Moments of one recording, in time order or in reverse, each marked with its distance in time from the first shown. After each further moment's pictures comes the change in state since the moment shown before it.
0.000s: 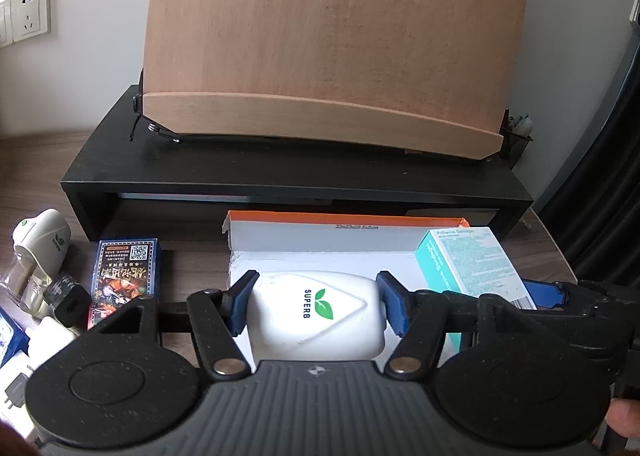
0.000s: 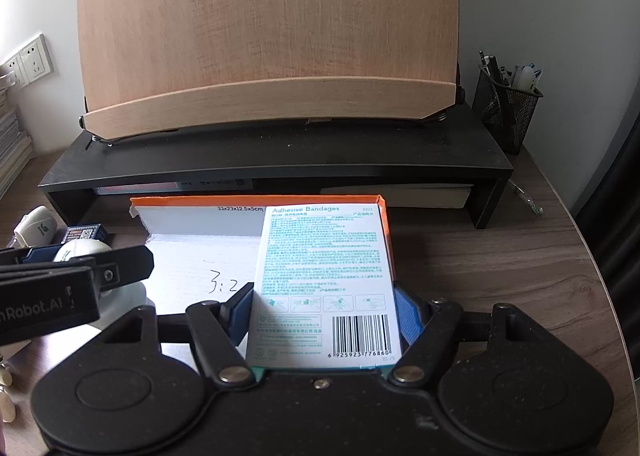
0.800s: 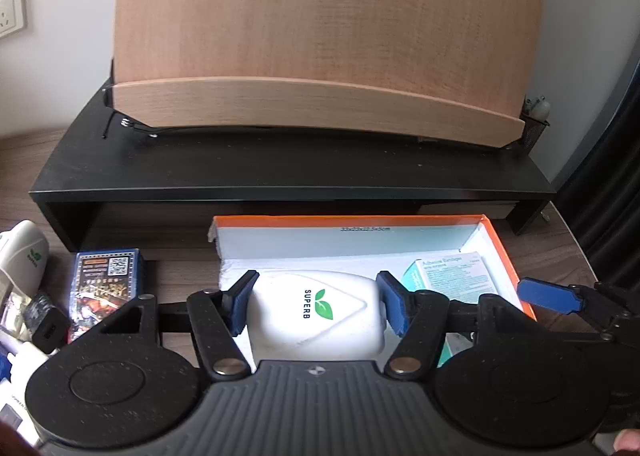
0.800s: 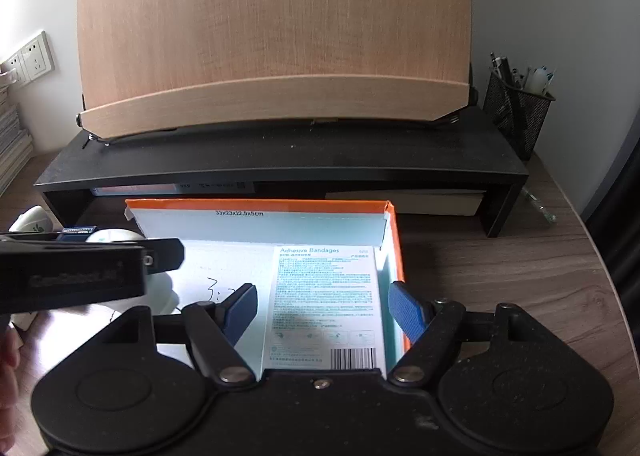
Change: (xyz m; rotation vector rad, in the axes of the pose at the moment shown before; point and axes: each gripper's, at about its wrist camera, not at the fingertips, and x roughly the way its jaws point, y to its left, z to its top) left arm 0.035 -0.004 0.011 0.030 0.063 0.004; right arm 0.006 0.000 -0.002 -0.008 -0.035 0.011
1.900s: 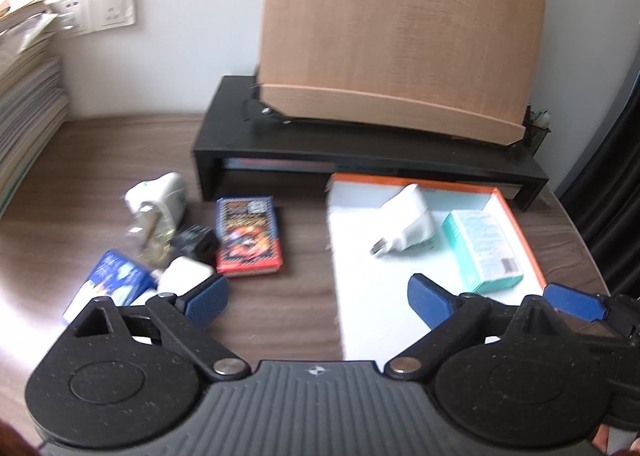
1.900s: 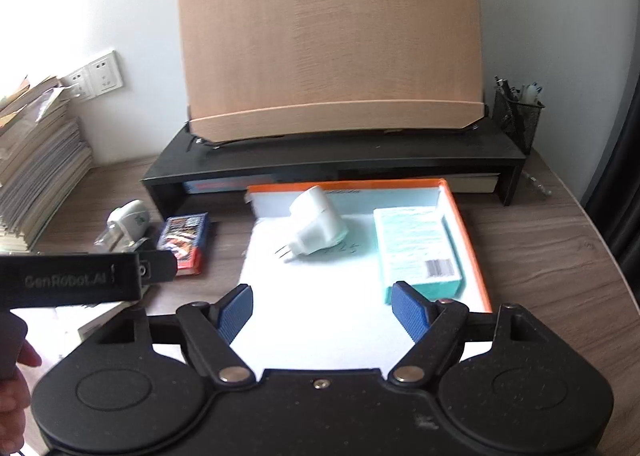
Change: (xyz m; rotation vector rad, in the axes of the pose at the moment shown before) left arm -0.122 0.064 -0.051 -0.048 -0.019 0.099; right arm -0.103 0.101 -0.048 0.033 -0.049 0.052
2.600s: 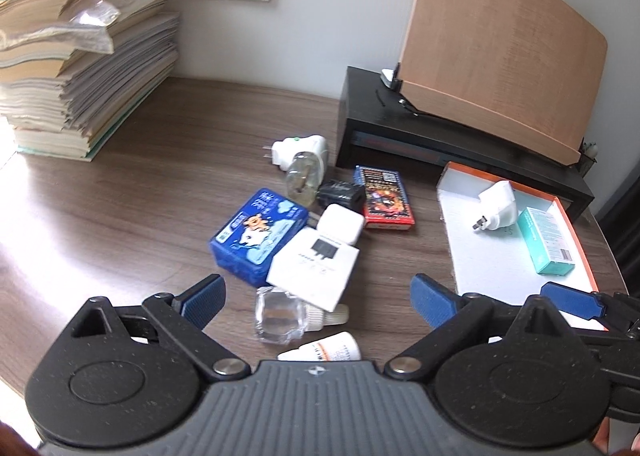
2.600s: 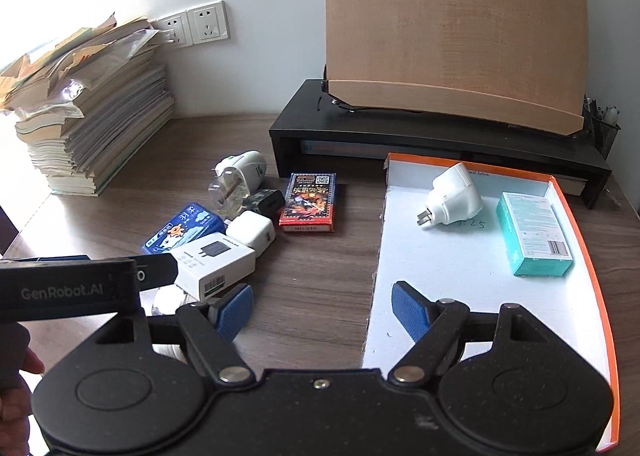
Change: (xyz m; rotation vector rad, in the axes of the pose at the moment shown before) left arm -0.055 0.101 -0.048 -0.149 -0.028 0.084; right arm -0.009 0.111 -0.027 -0.134 0.043 0.097
